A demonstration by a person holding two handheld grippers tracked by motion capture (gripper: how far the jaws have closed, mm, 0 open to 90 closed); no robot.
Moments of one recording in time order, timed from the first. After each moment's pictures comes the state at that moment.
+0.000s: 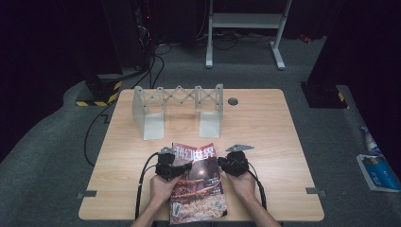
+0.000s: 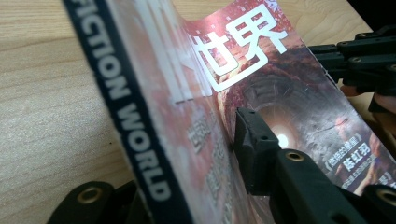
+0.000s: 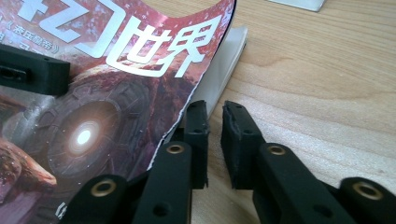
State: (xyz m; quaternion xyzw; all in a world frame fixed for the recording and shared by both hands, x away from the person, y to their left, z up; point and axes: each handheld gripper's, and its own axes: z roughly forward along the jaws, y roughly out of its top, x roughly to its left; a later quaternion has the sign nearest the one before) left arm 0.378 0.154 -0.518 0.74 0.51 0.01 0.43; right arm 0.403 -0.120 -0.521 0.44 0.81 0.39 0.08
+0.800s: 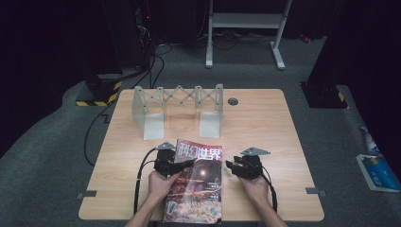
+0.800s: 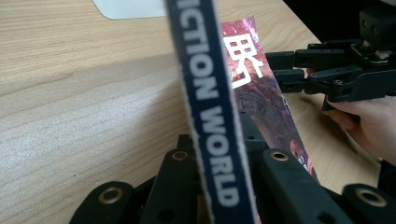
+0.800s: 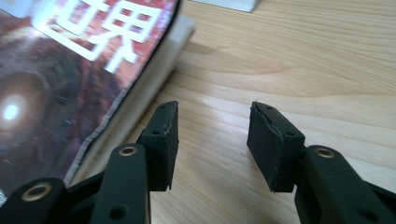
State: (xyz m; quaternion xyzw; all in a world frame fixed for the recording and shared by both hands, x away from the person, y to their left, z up) left arm 0.376 0.154 -0.486 0.76 0.46 -0.01 0.47; right arm 0.391 -0.164 -0.520 0.45 0.79 0.41 0.11
